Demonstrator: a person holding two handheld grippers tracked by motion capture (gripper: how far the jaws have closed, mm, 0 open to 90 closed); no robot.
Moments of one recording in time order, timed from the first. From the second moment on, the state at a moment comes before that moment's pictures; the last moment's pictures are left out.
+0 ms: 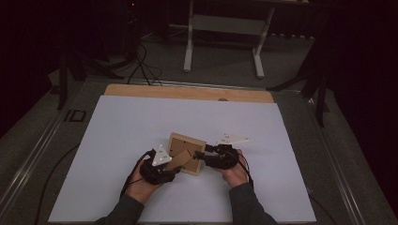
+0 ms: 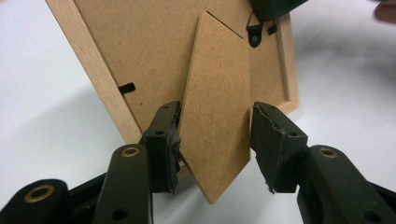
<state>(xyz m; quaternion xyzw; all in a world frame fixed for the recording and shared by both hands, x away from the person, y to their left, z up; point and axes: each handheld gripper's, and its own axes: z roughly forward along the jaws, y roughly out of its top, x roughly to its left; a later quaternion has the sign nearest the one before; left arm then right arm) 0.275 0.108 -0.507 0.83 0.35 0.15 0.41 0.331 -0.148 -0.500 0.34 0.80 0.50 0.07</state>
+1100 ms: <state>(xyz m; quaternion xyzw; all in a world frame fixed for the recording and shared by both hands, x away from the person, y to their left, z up) 0.284 0.116 -0.505 0.83 0.36 0.08 0.41 0.320 -0.139 -0.489 0.30 0.81 0.50 0.11</state>
